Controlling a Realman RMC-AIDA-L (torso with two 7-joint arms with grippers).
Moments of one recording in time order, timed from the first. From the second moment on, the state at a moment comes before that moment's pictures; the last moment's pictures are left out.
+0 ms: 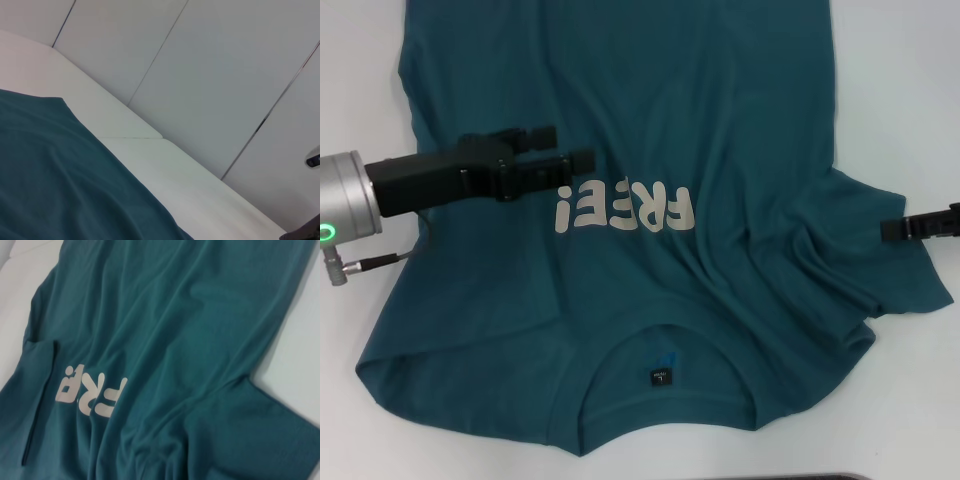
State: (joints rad) left arm -0.47 -2.16 -2.44 -0.71 -1.21 1.53 -1.66; right arm 0.45 1.99 -0.59 -0.88 -2.44 -1.65 2.20
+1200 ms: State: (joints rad) left arm -0.47 -2.15 -2.44 -0.72 -1.21 1.51 -1.64; right arm 0.46 2.00 -0.57 -0.97 -2.43 -1.67 2.23
